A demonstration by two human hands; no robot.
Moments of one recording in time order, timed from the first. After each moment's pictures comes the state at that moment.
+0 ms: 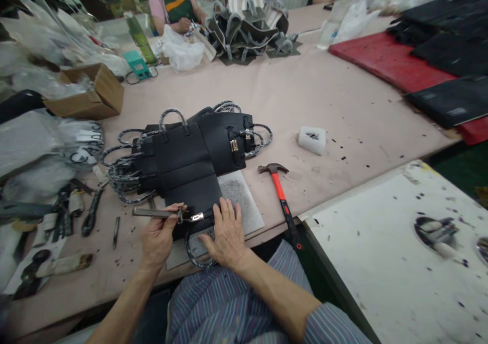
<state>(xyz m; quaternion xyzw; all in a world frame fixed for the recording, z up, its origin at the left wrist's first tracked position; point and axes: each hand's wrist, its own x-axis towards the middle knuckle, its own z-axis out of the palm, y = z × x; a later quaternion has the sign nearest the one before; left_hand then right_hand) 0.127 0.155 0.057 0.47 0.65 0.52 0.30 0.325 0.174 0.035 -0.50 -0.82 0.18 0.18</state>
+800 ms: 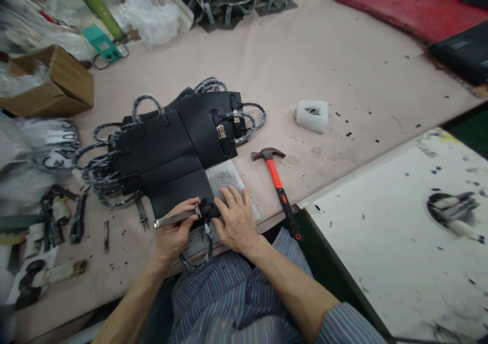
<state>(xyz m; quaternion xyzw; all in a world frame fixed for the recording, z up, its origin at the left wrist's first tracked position) 0.172 0.178 0.048 0.61 0.60 0.44 0.29 0.371 0.202 0.042 -0.51 -0.81 0.22 0.18</state>
